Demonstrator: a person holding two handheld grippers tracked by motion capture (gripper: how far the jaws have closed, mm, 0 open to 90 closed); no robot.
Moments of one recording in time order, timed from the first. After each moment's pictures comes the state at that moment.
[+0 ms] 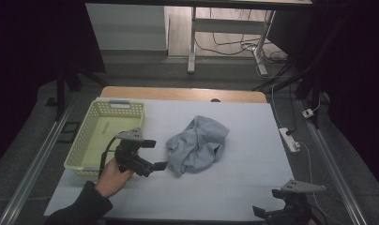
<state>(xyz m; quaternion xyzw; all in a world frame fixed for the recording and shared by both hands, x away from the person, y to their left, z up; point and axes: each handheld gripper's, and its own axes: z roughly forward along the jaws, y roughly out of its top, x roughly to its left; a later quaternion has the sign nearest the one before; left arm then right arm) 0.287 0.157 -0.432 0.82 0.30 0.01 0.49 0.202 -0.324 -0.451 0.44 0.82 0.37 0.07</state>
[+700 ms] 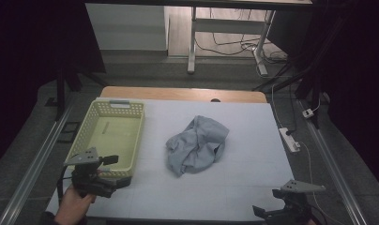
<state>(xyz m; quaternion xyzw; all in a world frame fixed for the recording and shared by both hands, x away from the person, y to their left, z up) 0.216 0.242 -0.448 0.78 0.37 0.05 0.51 0.202 -0.324 -0.451 0.44 0.81 0.37 0.08</state>
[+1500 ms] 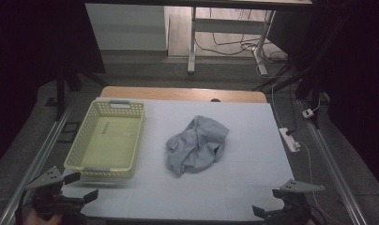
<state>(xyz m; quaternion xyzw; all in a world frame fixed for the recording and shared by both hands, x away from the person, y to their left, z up) 0.165 0.304 -0.475 0.76 0.47 0.11 0.43 0.201 -0.322 -0.451 0.45 0.82 0.36 0.08</state>
